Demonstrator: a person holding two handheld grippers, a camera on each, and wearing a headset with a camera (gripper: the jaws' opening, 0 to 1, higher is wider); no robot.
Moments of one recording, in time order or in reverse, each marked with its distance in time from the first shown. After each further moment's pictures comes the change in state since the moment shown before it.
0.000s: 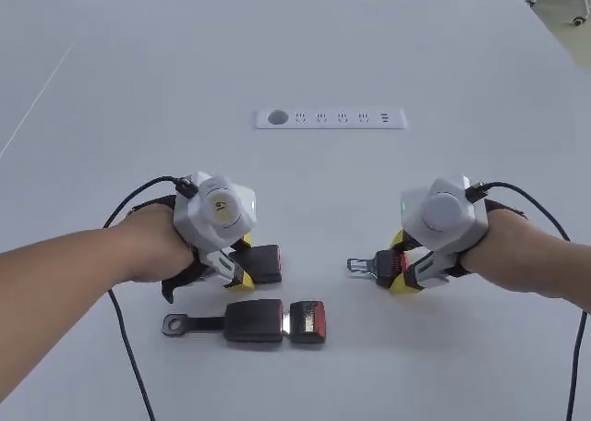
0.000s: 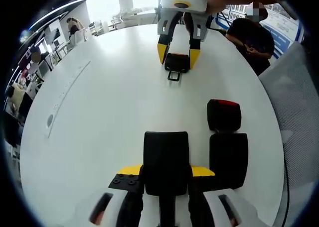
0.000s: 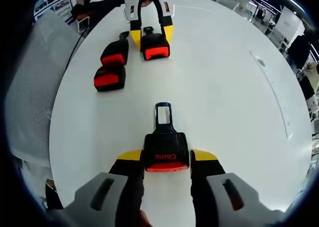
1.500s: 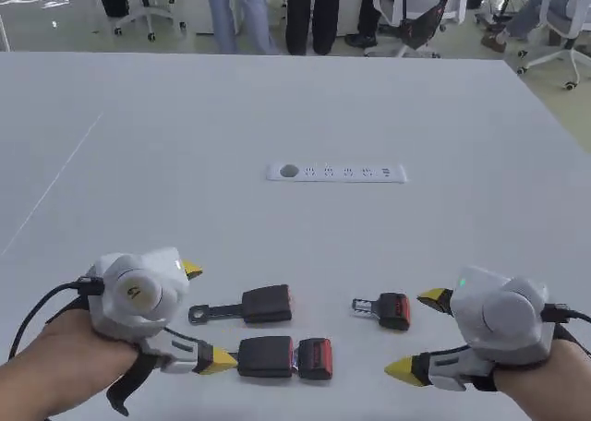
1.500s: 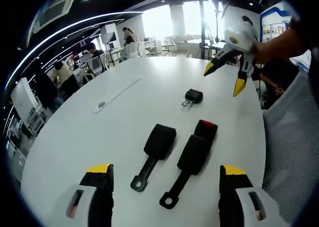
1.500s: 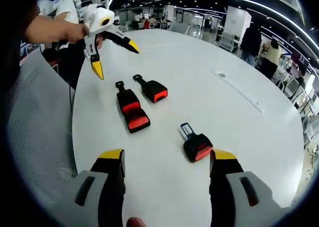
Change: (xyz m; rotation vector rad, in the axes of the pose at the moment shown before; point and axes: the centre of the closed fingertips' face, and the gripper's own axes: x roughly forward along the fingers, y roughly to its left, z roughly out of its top) left arm -0.107 -0.055 -0.022 -0.329 -0.272 0.348; right arm -0.075 0.074 0.030 0.340 -0.318 -0.273
